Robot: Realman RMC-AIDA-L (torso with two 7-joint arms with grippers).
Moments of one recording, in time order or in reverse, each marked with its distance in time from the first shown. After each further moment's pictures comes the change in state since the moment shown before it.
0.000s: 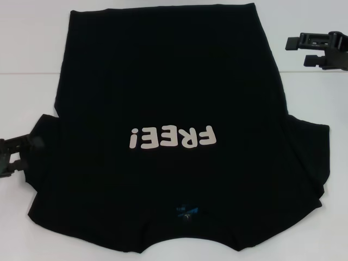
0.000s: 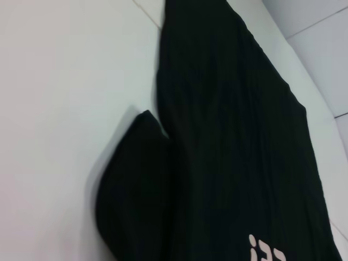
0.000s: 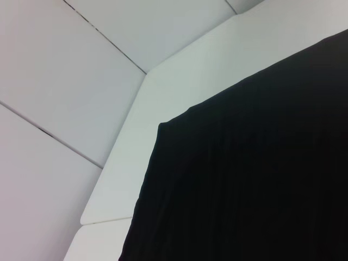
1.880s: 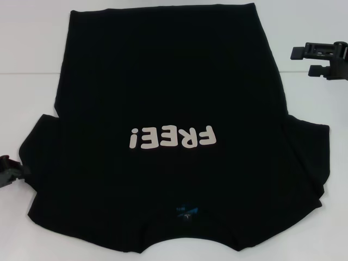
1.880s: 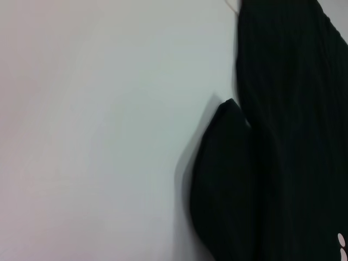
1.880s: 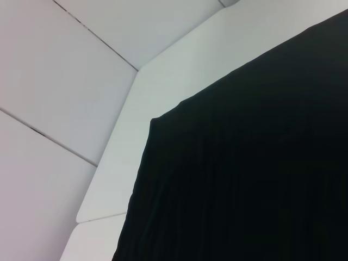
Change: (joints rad) left arm -0.033 0.008 0.014 -0.089 0.140 -0.168 0.004; right arm -0.025 -0.004 0.011 0.021 0.001 -0.008 -0.006
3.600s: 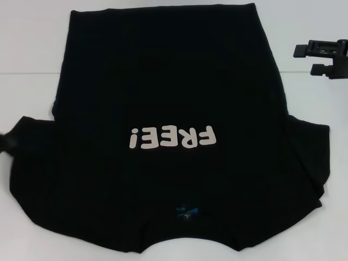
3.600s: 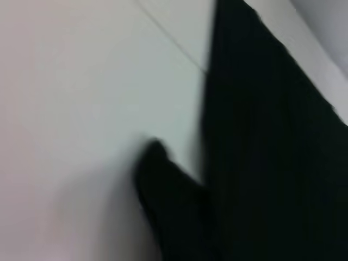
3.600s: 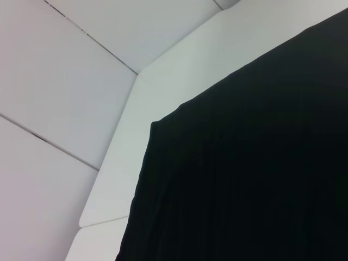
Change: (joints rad) left arm -0.047 0.043 -0.098 0.069 0.012 0.101 -0.037; right arm -0.001 -0.006 0.008 0.000 0.002 -0.008 0.017
